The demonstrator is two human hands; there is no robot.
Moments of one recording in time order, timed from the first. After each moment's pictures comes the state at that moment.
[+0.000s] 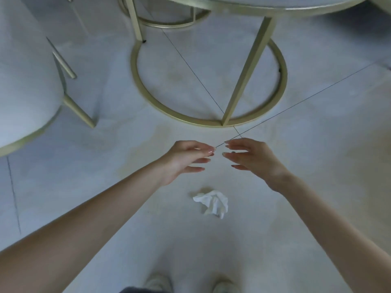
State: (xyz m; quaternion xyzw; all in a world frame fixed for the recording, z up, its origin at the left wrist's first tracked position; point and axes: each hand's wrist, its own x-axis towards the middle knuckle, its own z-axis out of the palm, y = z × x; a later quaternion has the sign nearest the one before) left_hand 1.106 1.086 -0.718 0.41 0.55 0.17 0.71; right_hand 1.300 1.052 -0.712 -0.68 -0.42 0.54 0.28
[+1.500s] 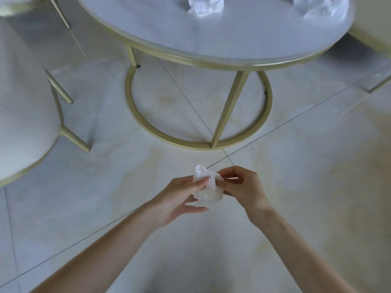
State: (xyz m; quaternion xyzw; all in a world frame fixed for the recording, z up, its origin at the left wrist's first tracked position) left_hand 1.124 1.078 -0.670 0.32 0.49 0.16 0.80; right_hand 1.297 1.052 -0.659 -0.69 -0.35 0.52 0.36
